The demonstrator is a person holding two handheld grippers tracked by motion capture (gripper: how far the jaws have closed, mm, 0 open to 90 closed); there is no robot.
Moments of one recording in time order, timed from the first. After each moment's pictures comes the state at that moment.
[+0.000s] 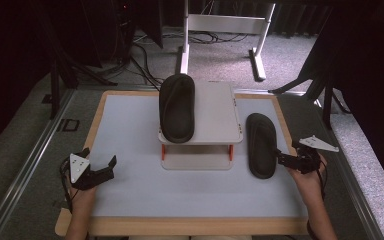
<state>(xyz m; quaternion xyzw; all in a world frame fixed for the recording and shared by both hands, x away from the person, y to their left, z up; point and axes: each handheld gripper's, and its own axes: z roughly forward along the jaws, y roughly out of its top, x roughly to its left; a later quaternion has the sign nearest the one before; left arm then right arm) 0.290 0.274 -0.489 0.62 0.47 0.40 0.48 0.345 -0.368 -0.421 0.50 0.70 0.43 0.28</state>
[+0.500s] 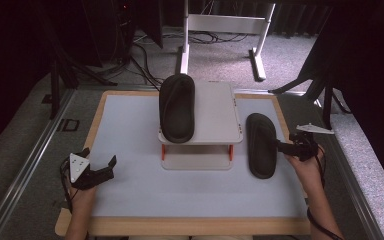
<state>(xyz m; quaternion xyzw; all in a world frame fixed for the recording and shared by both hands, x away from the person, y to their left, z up) 0.290 0.275 -0.489 0.62 0.47 0.39 0.49 0.384 -0.371 -0.412 0.53 0.71 0.39 0.24</state>
